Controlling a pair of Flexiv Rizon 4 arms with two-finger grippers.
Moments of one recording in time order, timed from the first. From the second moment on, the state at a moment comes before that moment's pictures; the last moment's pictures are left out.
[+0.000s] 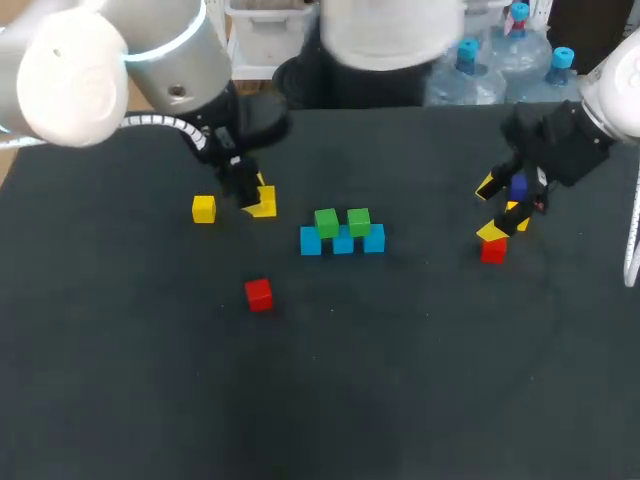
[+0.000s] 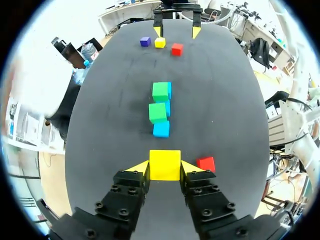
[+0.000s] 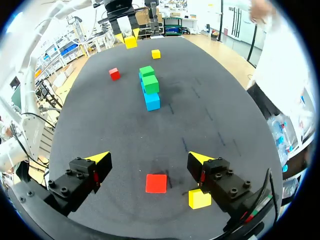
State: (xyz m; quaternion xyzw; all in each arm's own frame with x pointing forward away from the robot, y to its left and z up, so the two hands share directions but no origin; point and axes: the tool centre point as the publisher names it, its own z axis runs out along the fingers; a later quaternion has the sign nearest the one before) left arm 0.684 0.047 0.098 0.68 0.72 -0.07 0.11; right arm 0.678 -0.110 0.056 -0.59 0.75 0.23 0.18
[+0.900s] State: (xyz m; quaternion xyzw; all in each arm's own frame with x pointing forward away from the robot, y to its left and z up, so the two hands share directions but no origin) left arm 0.707 -0.018 0.093 0.68 0.72 -0.09 0.12; right arm 0.678 -0.110 0.056 -0.59 0.75 0.23 0.18
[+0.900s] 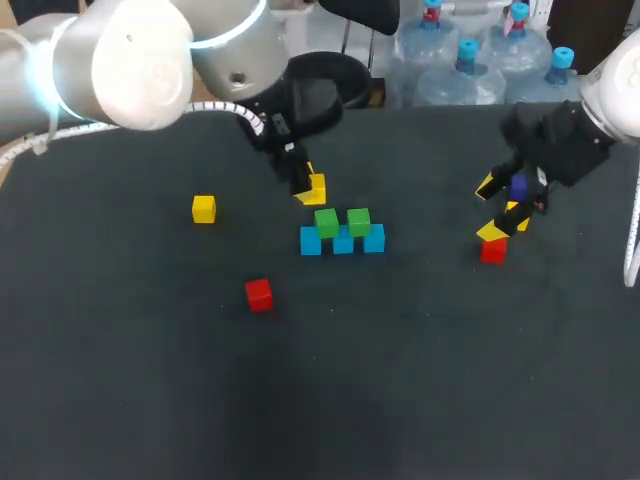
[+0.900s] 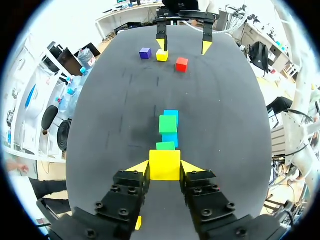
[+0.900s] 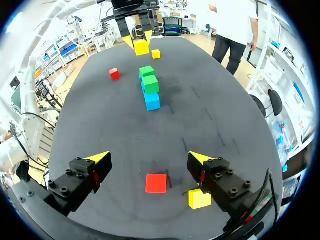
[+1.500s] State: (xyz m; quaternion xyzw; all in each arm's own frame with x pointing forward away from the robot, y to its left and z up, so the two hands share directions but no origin) left arm 0.704 -0.046 0.081 0.68 0.72 -0.09 0.11; right arm 0.678 -0.110 0.056 -0.59 0.75 0.23 0.18
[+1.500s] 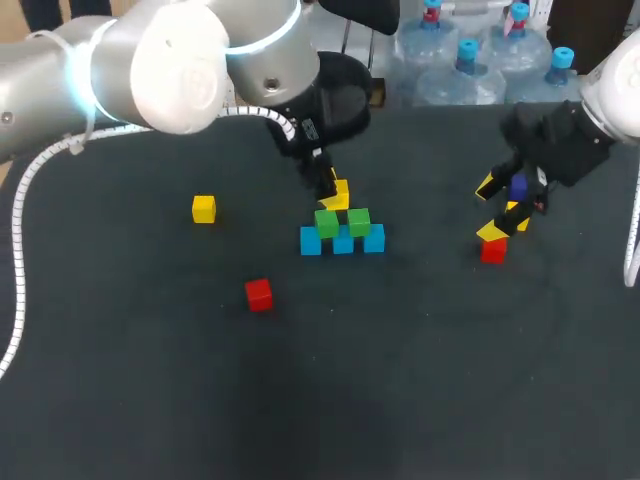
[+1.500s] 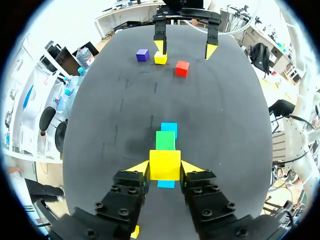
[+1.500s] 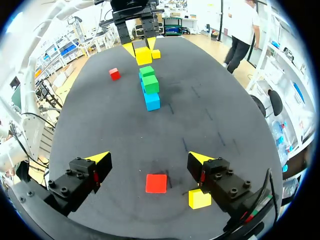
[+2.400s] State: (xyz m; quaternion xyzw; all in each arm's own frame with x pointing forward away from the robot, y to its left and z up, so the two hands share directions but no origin) left arm 0.701 -0.054 0.065 0.68 0.72 -0.10 0.10; right arm 0.678 -0.110 0.056 -0.59 0.75 0.23 0.18
